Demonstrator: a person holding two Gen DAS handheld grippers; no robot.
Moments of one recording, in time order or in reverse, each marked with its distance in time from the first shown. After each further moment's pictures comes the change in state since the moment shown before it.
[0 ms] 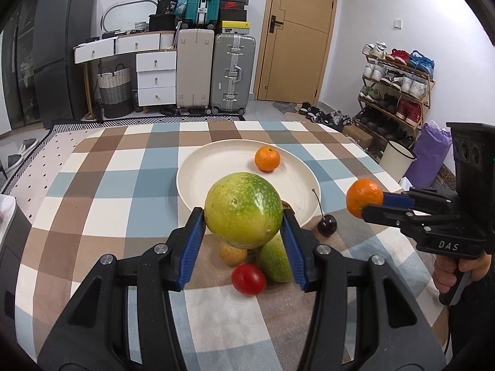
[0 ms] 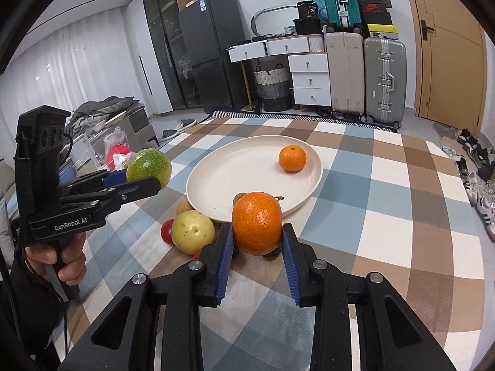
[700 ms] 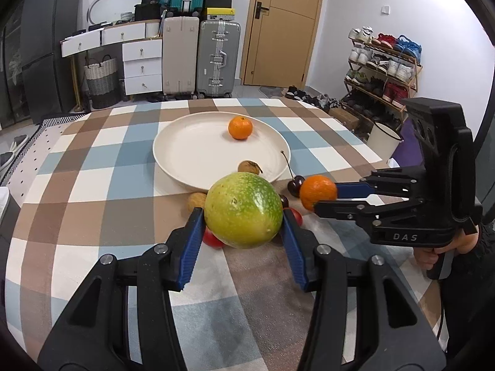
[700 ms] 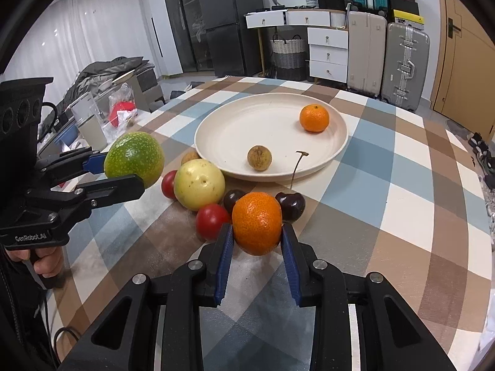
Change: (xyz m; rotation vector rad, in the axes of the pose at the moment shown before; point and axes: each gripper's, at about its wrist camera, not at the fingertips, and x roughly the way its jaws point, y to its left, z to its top) left arm -0.019 -0.025 -0.035 0.033 0.067 -0.054; right arm 0.028 0.012 -0.020 -0.095 0.161 0.018
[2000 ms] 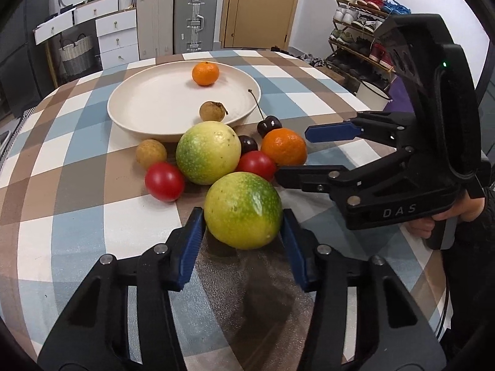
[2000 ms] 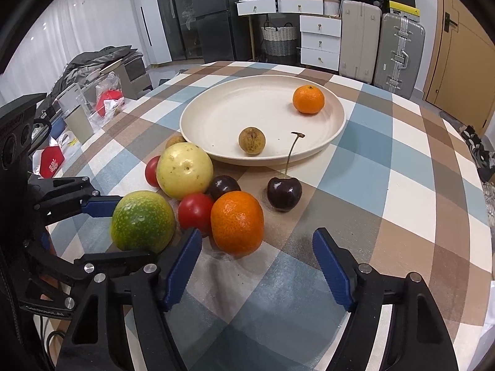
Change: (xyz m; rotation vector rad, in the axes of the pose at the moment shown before) left arm 0.041 -0.028 -0.029 0.069 0.188 -0.069; right arm 0.020 0.002 -0.003 0.004 0.069 -0.051
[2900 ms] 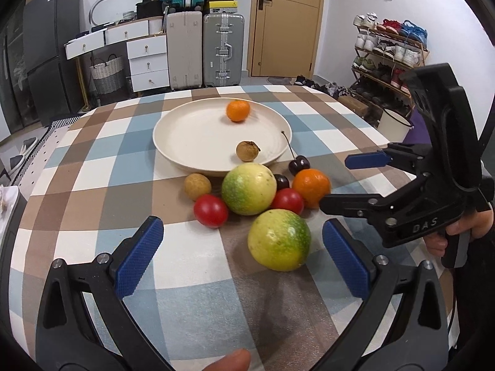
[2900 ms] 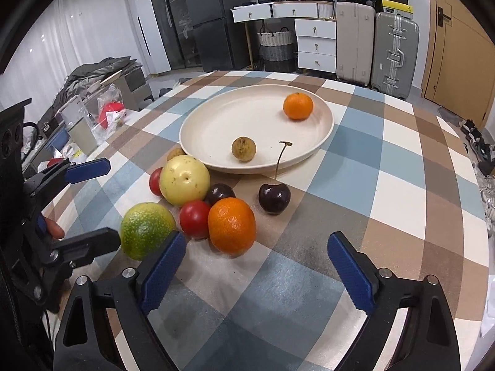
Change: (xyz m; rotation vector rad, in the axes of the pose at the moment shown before) left arm -0.036 0.006 0.005 -0.034 -0.135 0.131; right arm -0.016 -0.010 0.000 0.038 -0.021 0.009
